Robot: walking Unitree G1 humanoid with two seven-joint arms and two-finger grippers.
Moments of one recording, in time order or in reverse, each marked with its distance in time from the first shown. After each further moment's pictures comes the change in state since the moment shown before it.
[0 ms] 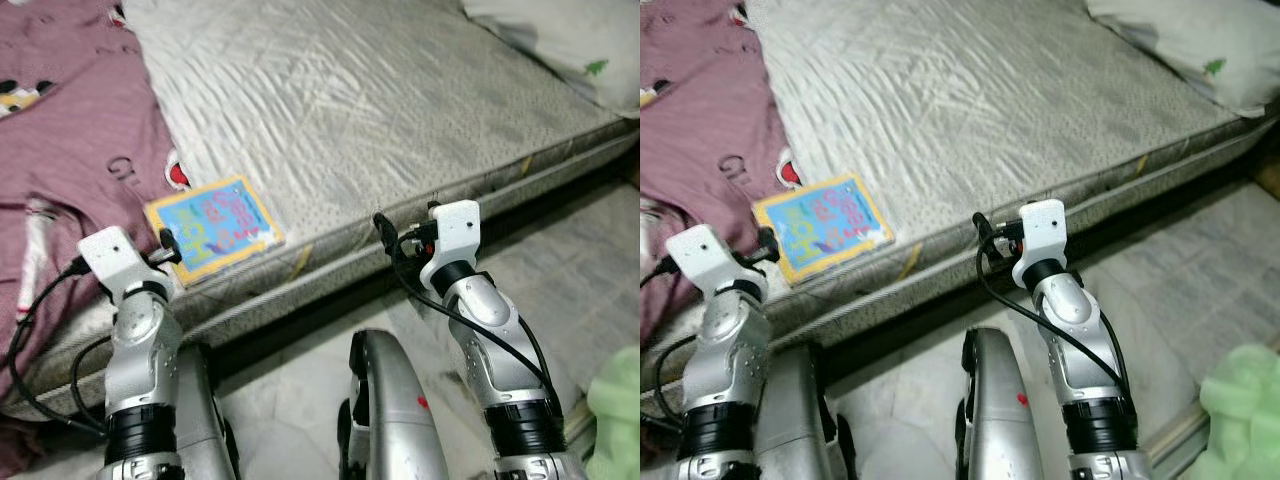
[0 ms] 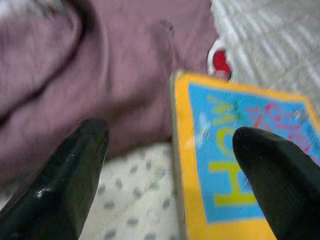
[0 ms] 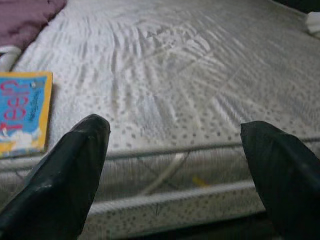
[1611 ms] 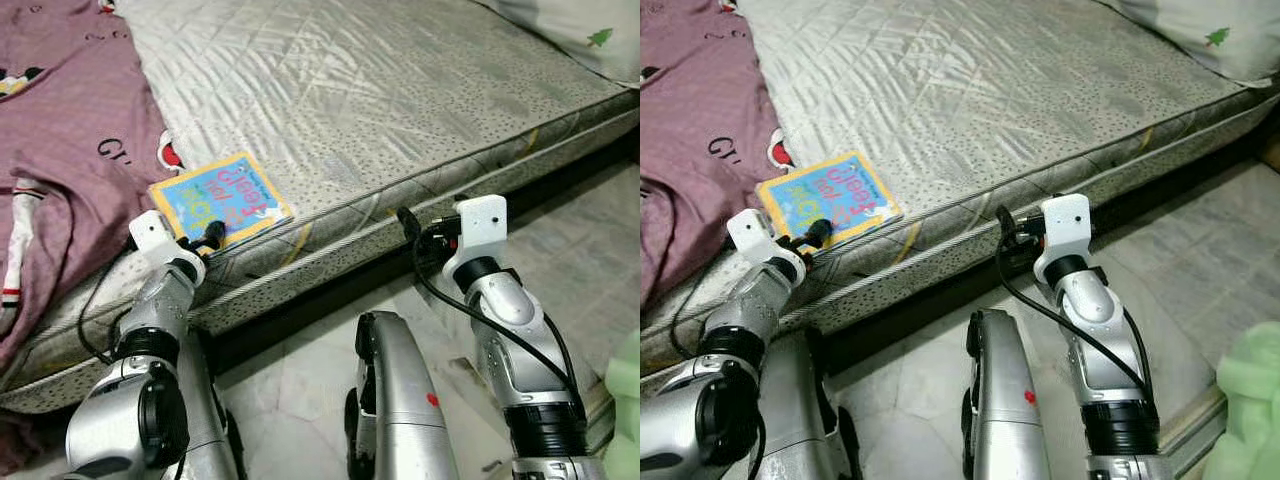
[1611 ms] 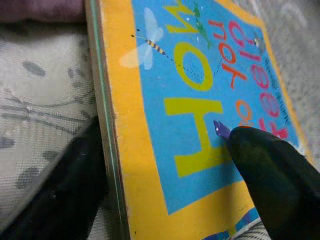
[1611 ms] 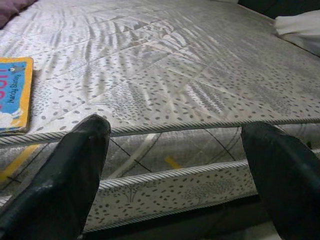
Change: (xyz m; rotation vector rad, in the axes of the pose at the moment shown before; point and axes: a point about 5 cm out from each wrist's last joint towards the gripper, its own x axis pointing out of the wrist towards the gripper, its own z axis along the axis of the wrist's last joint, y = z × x) left arm 0.049 -0.034 -0.025 -0.297 0.296 -0.354; right arm -0.006 -0.020 0.011 -0.055 -0.024 -0.072
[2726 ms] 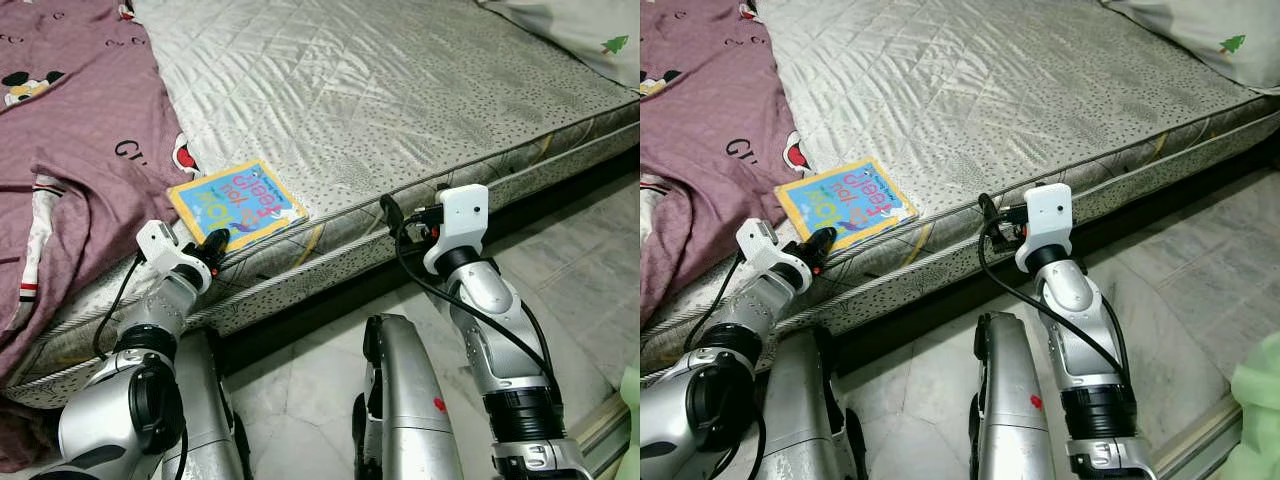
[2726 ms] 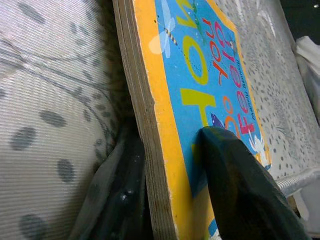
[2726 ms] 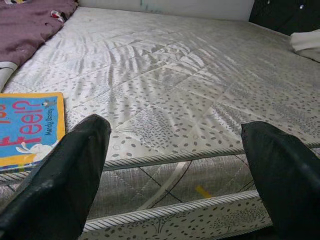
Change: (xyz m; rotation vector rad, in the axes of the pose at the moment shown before) left arm 0.000 0.003 -0.011 -0.153 0.090 -0.089; right arm 0.015 0.017 0.008 0.038 -0.053 0.019
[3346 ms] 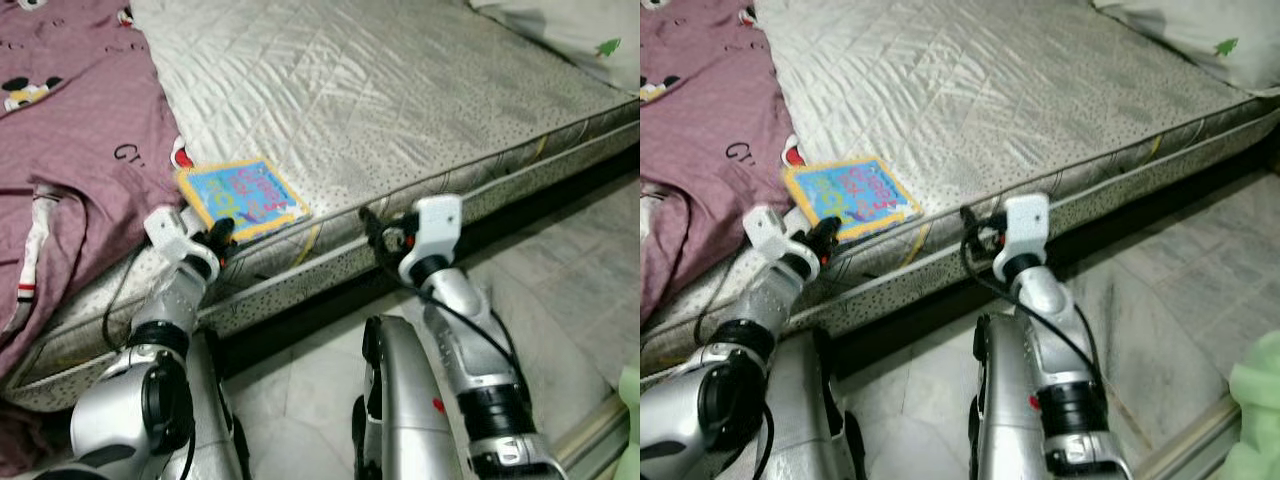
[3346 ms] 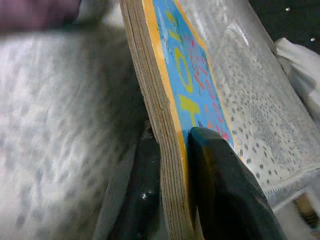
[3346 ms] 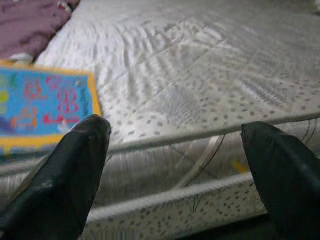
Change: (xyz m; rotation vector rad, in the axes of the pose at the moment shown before) left arm 0.007 -0.021 0.013 0.162 -0.118 -0.041; right arm 0.007 0.028 -0.024 0.106 0.090 0.029
